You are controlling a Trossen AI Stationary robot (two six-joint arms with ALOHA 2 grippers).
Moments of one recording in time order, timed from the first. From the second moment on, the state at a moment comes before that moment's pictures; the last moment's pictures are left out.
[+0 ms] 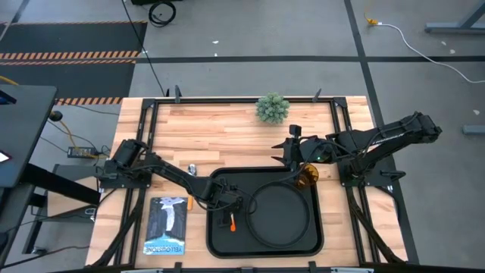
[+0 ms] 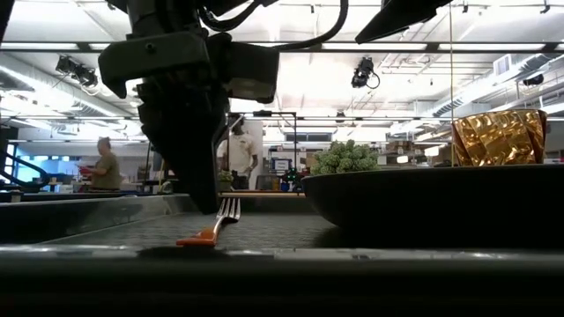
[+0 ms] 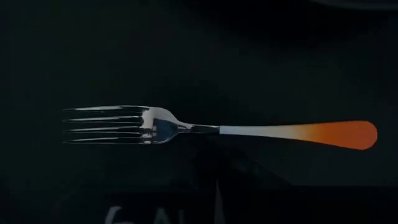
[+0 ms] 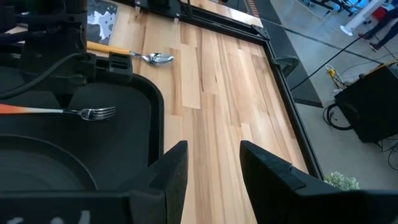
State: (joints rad) left arm -0.36 1.93 1.25 -0.55 -0.09 -0.49; right arm 0.21 1.16 0.97 -0.42 0.44 -0.13
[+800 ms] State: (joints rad) left arm -0.36 1.96 1.25 -0.48 -0.12 -0.49; right arm 0.21 1.16 0.97 -0.41 0.44 -0.13
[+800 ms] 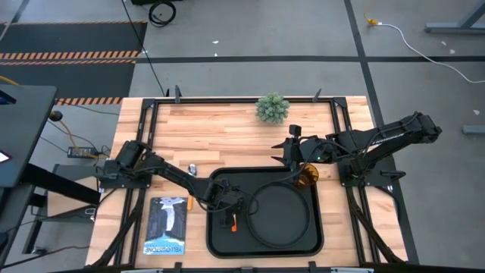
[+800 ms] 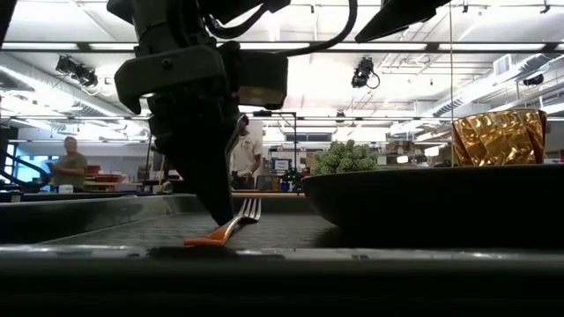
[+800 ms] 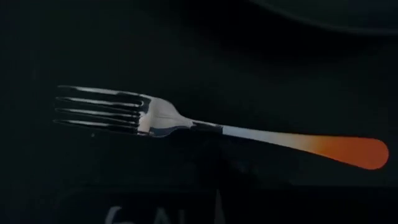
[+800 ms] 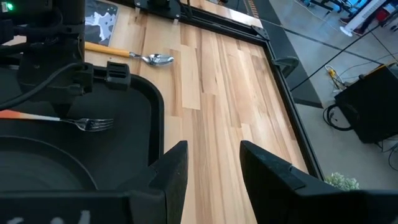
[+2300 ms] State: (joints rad) left arm -0.45 1.98 1.25 -0.33 0.10 -0.61; right arm 0.21 1.16 0.97 -0.40 0.41 -0.13
